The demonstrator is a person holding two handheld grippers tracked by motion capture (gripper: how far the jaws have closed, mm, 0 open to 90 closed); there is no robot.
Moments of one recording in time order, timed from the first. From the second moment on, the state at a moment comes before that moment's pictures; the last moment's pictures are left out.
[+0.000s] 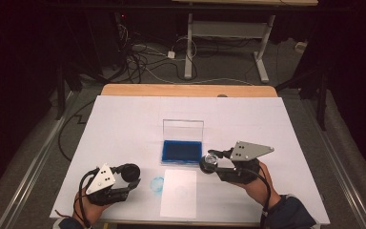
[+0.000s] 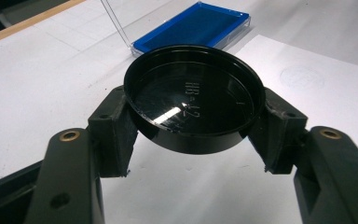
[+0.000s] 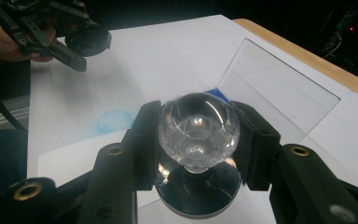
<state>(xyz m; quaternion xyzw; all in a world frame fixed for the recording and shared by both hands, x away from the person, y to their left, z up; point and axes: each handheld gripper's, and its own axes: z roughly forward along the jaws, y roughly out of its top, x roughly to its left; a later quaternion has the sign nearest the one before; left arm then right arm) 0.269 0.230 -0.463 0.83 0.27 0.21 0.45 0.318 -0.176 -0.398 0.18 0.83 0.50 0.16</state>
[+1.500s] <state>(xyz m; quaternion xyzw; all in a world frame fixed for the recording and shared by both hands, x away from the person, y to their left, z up) 0.268 0.229 -0.466 0.83 0.27 0.21 0.44 0.403 -0.111 -0.428 0.21 0.86 0.45 0.15</state>
